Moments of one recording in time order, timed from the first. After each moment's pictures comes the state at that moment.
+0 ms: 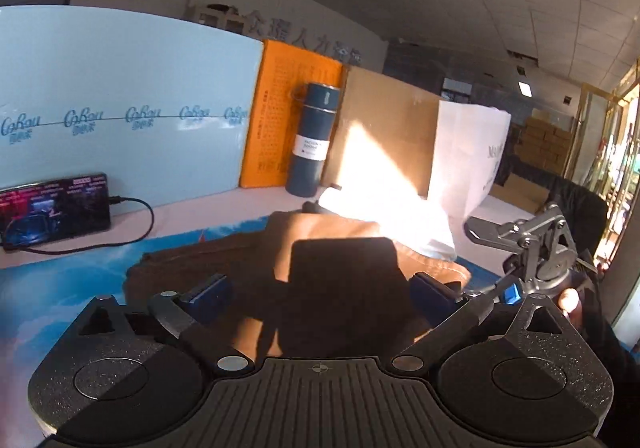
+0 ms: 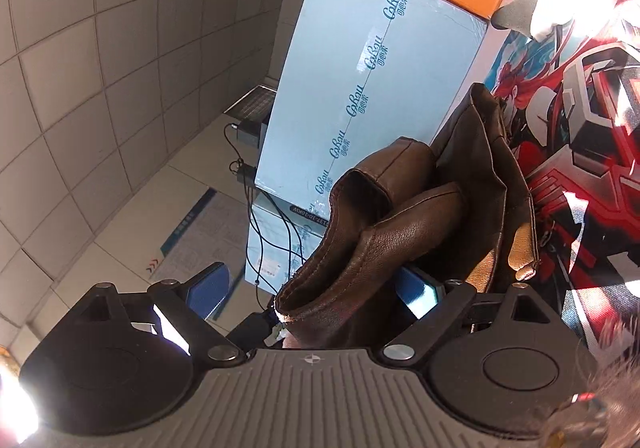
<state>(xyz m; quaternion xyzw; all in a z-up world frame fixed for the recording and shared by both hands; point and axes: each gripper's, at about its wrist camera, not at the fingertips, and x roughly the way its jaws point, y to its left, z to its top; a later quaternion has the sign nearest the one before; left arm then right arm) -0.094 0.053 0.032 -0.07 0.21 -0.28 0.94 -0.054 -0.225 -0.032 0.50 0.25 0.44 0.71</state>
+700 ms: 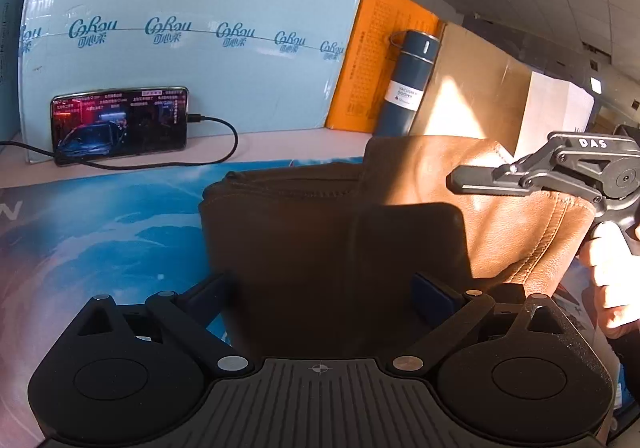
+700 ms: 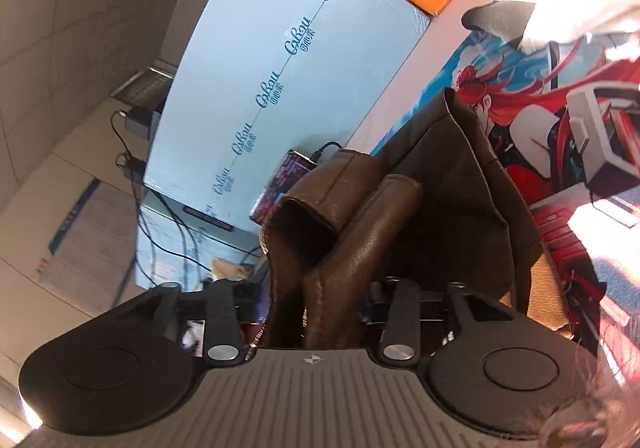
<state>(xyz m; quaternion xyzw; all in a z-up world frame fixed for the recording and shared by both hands) -0.069 0.064 -0.014 -0.06 0.29 -0.20 0.94 -0.019 -0.163 0.016 0.38 0.35 0.28 0.81</state>
